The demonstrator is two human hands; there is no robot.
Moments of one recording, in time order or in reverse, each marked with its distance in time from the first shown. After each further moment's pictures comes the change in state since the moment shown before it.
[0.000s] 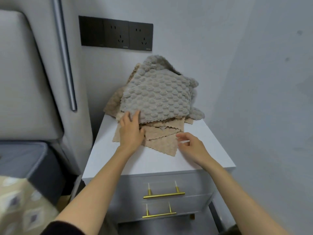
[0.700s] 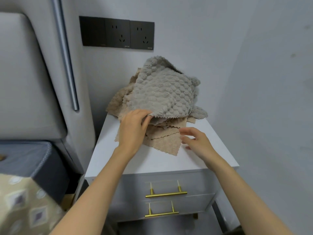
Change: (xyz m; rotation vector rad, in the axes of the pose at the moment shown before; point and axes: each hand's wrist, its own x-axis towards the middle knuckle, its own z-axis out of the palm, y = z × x) left_hand -0.013 0.023 -0.036 -0.125 0.260 0.342; right_hand -0.005 -0.014 -0.010 0.219 0.026 0.019
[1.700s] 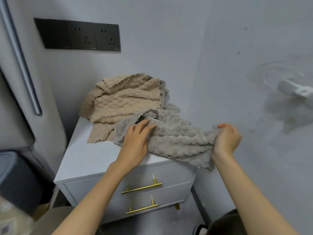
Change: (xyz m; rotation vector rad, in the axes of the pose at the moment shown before) left_hand -0.048 0.061 0.041 -0.029 -0.395 0.104; right_hand -0.046 0.005 -0.099 0.377 1.035 0.171
